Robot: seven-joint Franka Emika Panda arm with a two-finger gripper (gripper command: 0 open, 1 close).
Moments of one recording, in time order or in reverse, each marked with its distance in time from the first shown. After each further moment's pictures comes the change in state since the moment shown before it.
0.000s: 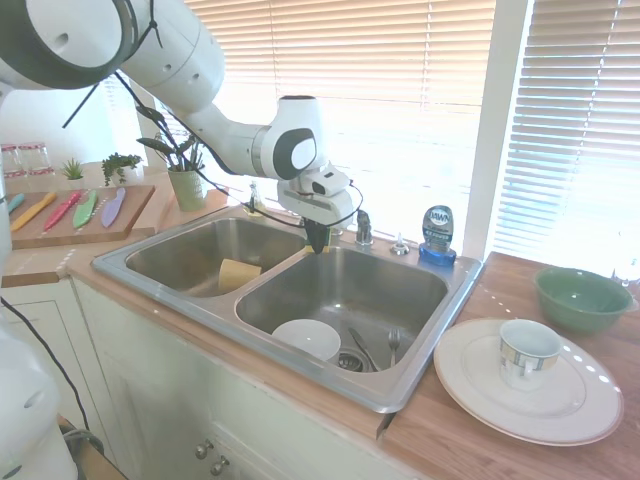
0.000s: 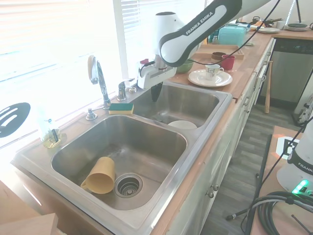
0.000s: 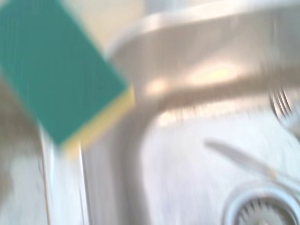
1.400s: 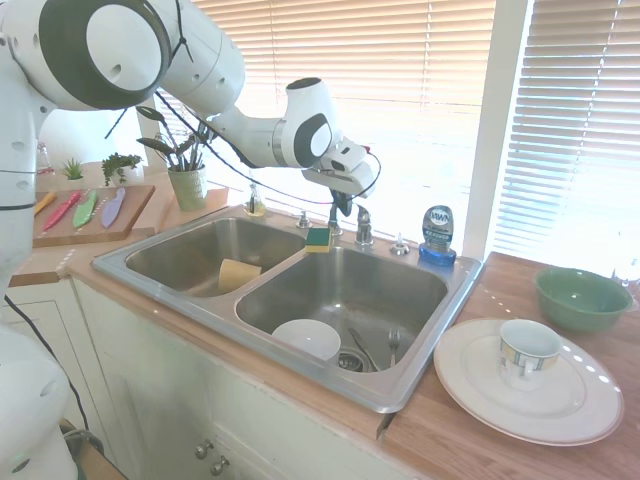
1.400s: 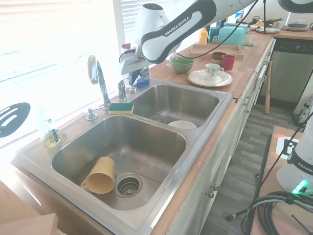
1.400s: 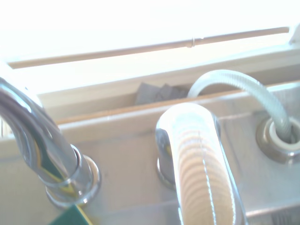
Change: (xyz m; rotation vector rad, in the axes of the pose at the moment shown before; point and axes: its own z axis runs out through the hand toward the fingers) arm 0.041 -0.057 -0.033 0.206 0.196 0.017
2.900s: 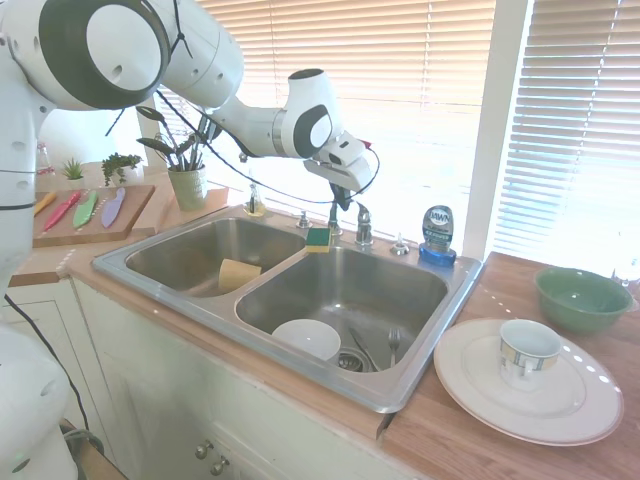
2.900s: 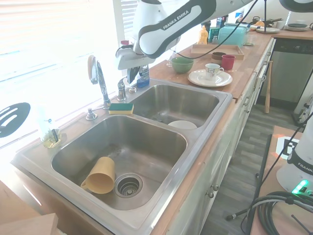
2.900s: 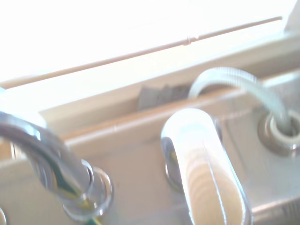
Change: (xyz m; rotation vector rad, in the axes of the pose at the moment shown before) arm 0.007 -0.014 -0.010 -0.006 -0.023 0.106
